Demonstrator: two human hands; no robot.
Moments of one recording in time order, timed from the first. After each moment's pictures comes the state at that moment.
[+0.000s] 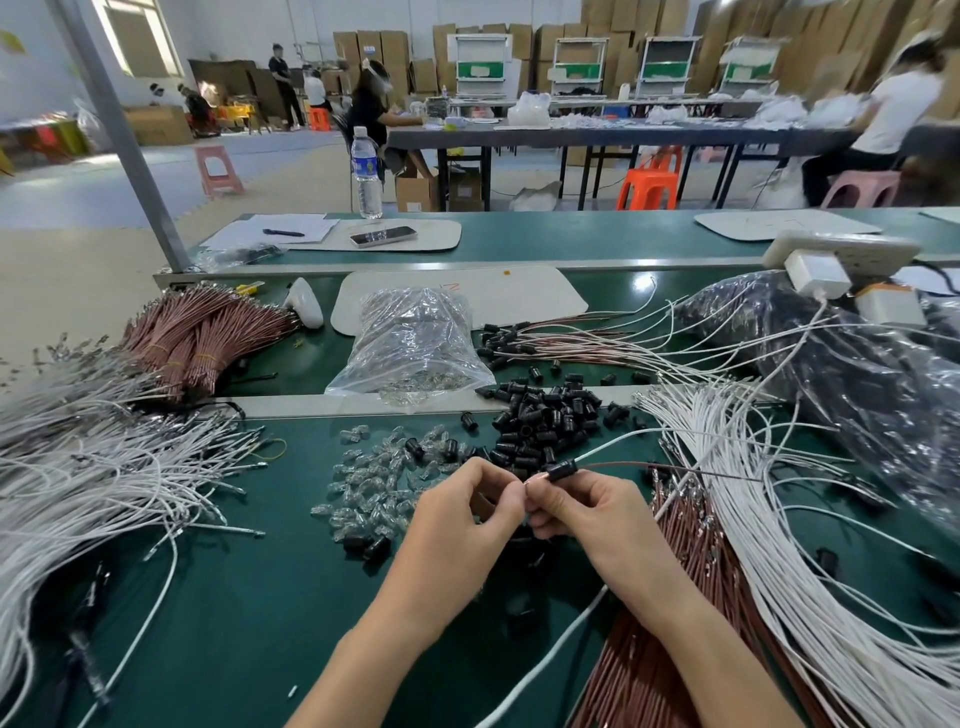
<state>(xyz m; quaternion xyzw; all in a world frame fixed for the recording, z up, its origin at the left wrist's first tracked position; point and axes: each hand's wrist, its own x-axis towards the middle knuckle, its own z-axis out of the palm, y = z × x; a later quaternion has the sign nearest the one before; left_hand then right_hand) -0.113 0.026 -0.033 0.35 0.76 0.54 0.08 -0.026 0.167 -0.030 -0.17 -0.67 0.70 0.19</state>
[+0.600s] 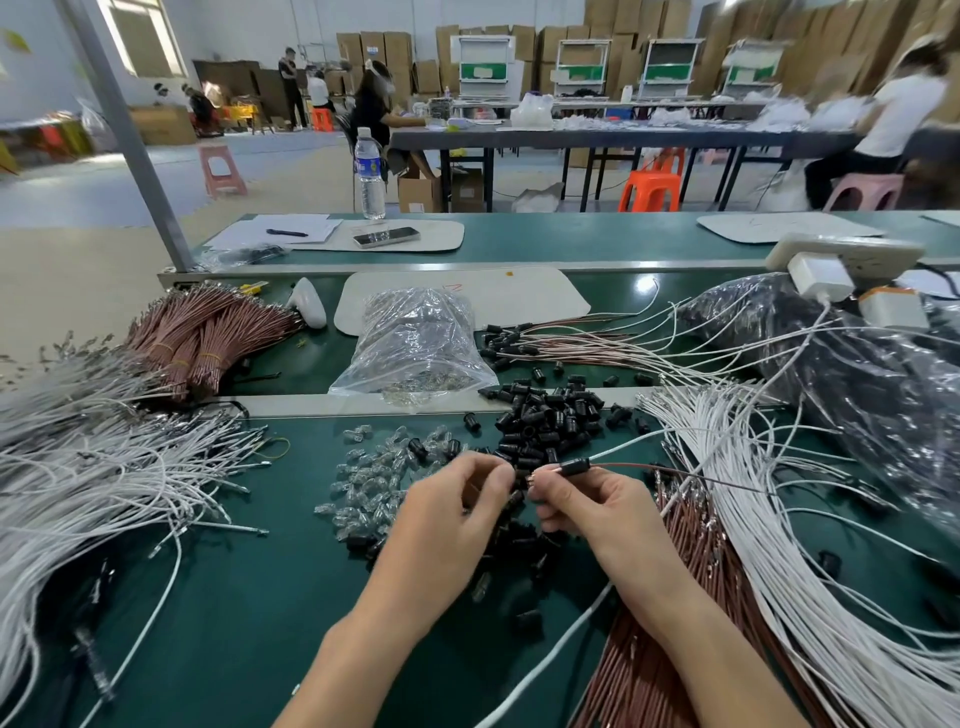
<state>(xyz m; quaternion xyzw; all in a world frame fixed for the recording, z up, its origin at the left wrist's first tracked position) -0.121 0.018 -0.027 0.35 0.79 0.50 0.05 -0.026 0.166 -0.029 -0.19 -0.64 0.72 0.21</state>
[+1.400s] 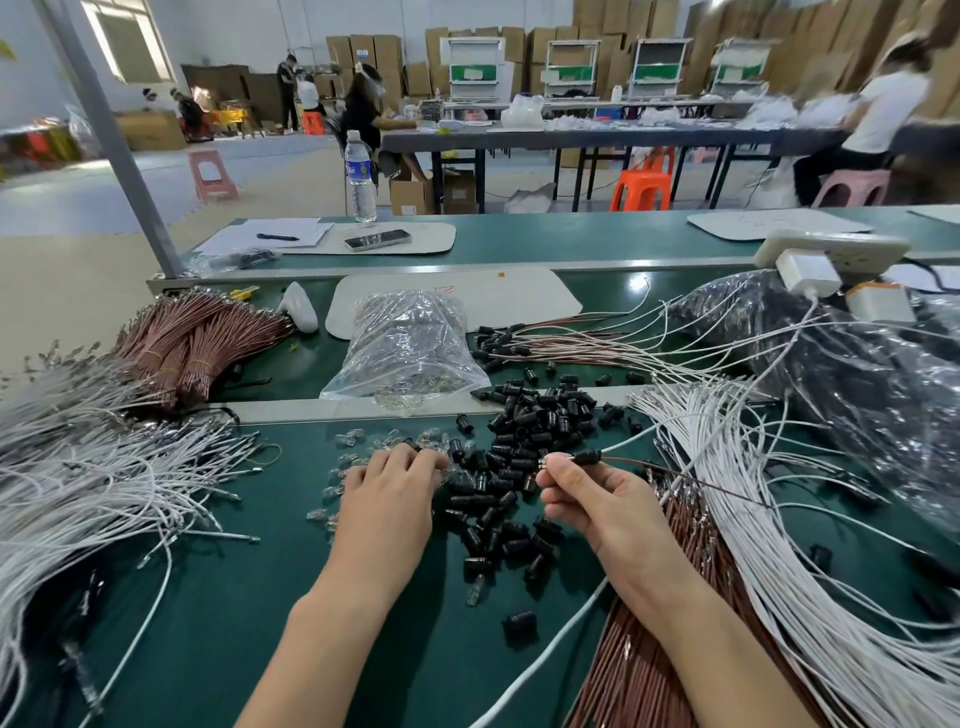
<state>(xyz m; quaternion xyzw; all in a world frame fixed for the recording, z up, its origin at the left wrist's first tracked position) -0.168 0.011 -0.051 0.34 0.92 0.15 -0.10 -0.028 0.173 -0.030 -0.21 -0.53 0.80 0.21</state>
